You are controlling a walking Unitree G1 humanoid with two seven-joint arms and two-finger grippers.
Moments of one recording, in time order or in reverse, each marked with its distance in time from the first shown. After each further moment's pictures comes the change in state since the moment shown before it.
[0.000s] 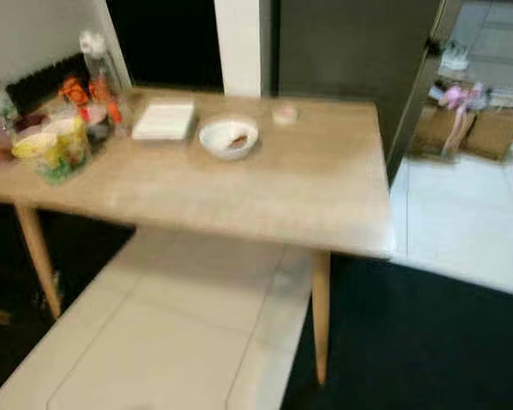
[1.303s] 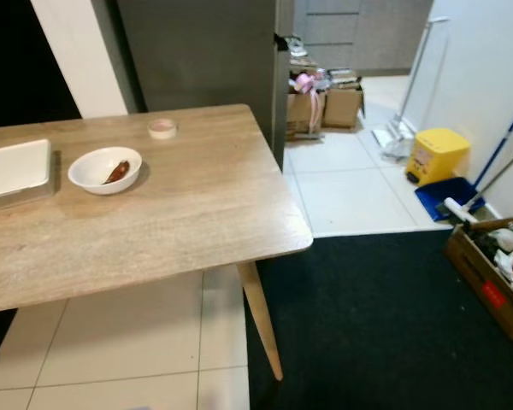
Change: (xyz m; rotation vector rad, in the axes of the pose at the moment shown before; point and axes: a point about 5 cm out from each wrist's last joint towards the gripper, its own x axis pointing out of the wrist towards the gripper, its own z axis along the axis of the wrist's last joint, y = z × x) left arm 0.000 -0.004 0.007 0.008 -0.031 -0.045; right arm 0.000 0.003 -0.001 0.007 0.012 0.020
